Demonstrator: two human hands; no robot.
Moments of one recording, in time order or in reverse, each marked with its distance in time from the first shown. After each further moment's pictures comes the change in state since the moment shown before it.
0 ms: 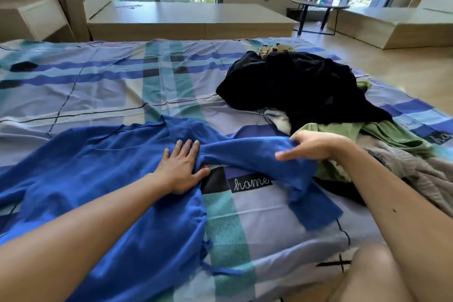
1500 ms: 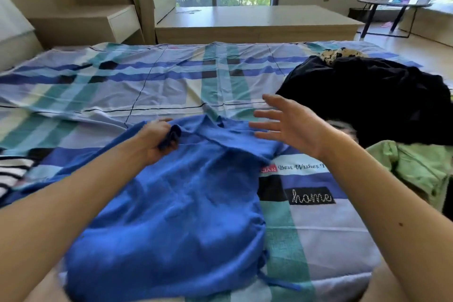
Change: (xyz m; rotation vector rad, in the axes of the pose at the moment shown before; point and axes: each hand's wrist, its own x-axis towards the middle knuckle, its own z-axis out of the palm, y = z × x) left_hand -0.057 -0.124 -0.086 -1.693 0.337 -0.527; right_hand 0.027 -0.169 0.030 1.263 -0.168 -0.349
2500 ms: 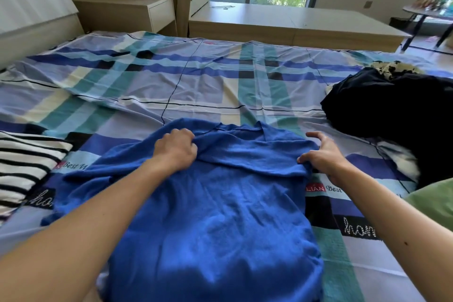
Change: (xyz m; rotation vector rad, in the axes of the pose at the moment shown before) left_hand 0.021 -0.025 -0.063 1.438 0.313 0.380; right_hand 0.084 0.084 -0.029 -0.781 0.457 0.071
